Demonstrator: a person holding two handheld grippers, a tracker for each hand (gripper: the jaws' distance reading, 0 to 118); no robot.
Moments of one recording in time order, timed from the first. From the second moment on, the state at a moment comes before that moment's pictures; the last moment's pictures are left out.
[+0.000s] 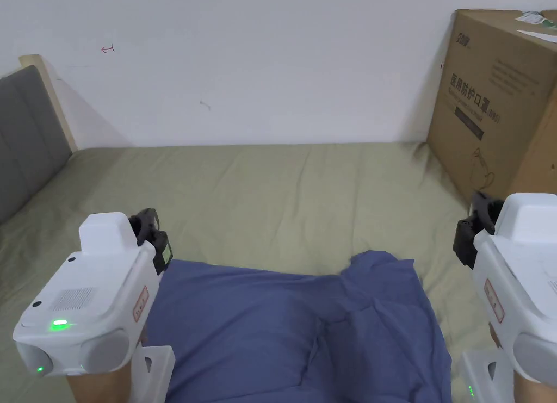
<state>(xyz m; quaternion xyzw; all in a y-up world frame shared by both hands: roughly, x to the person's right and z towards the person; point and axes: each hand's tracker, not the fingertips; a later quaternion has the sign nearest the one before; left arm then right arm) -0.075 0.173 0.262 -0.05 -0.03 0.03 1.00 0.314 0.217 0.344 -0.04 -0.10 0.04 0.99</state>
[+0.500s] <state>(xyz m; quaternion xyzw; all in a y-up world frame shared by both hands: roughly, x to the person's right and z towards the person) -0.087 0.131 0.148 -0.23 -0.09 0.02 0.97 0.326 0.194 0.289 -0.08 -0.07 0.03 0.99</state>
